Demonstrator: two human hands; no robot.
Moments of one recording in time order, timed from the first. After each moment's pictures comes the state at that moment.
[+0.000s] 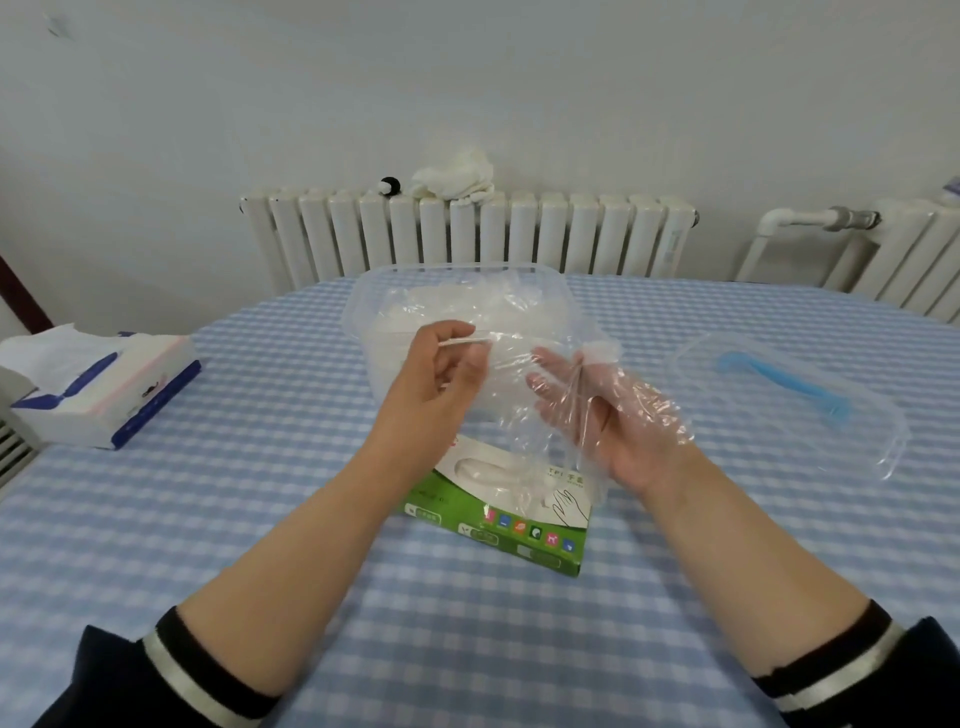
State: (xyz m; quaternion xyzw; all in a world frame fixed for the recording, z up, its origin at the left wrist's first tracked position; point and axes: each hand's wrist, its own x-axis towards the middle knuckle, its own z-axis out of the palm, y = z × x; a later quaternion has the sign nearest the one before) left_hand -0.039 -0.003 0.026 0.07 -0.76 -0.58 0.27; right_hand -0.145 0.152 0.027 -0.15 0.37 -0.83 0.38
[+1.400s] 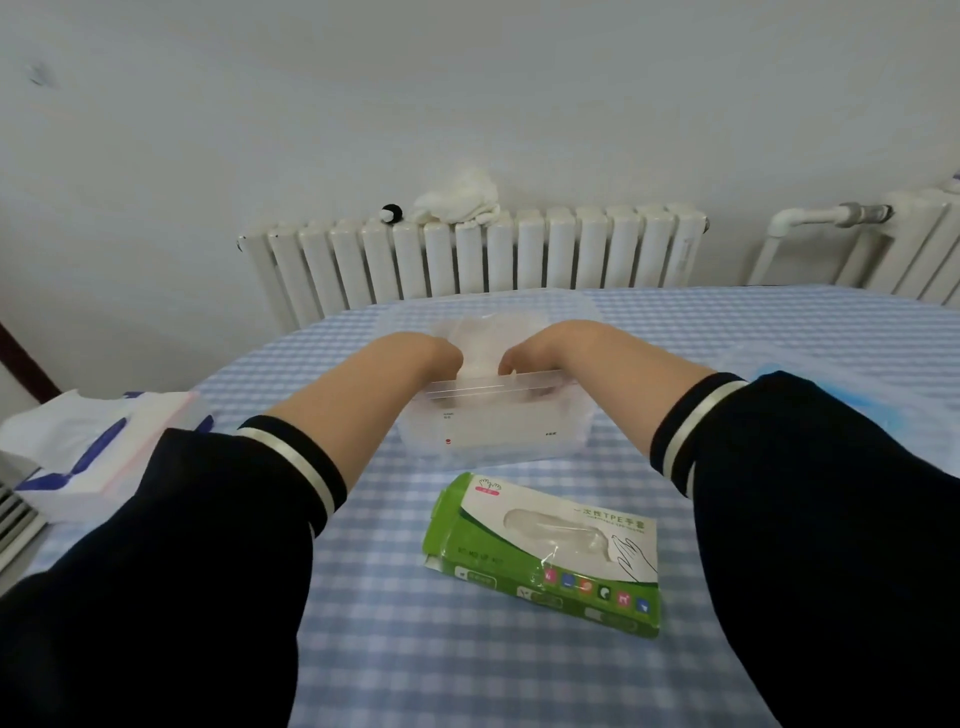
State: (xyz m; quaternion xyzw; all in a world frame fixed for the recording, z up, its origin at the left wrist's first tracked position) left_hand -0.146 -0.113 0.078 0.16 -0.97 0.10 -0.17; right_hand -0.213 0.015 0.086 -0.33 0.90 0.02 0.28
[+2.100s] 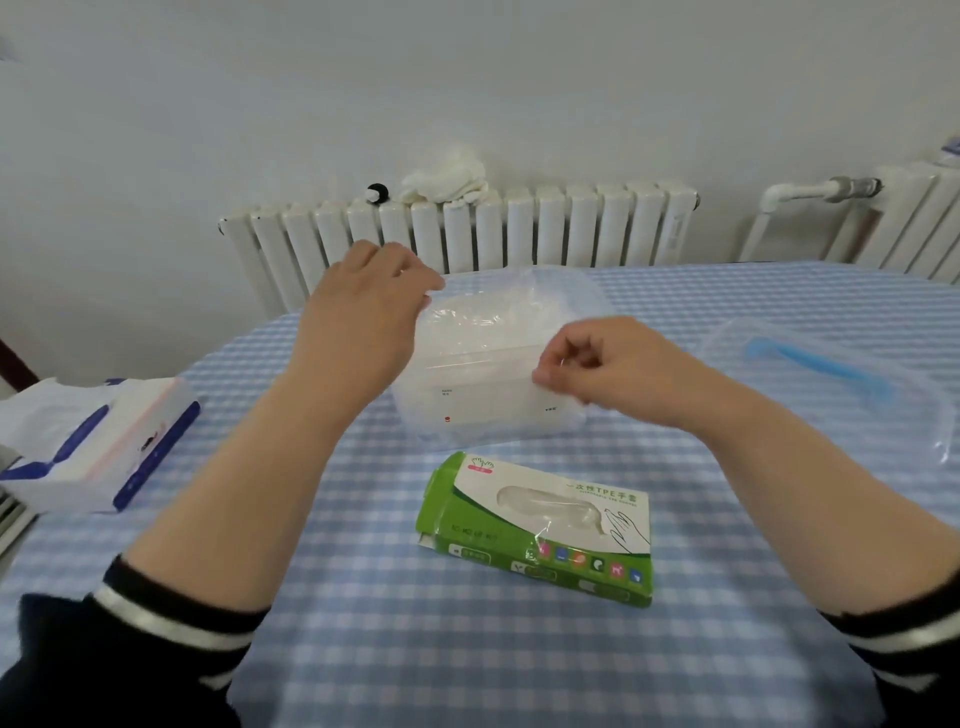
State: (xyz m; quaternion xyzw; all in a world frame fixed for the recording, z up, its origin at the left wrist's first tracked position) left_hand -0.070 -0.112 0.088 0.01 -0.93 0.07 0.36; right_hand -0.152 0.122 0.084 -0.39 0.82 -0.40 0.13
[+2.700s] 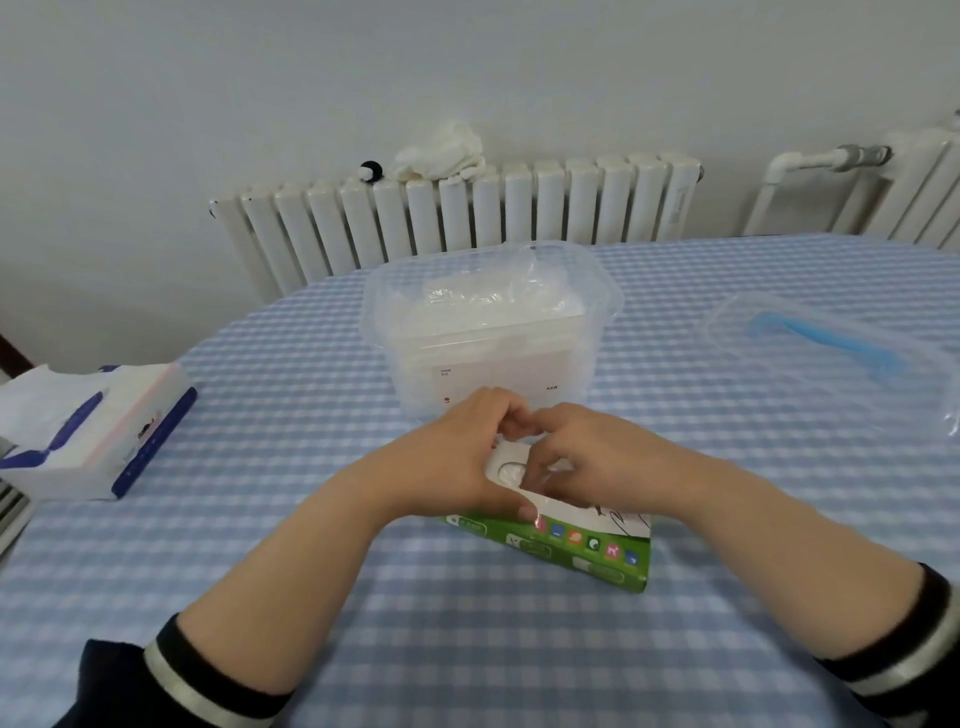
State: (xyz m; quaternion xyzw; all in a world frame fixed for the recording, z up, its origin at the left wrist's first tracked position) left_hand -0.040 -0.048 0.017 -0.02 -0.95 -0.31 -0.07; right_hand -0.132 0.121 0.006 -0.52 0.83 -0.16 0.13
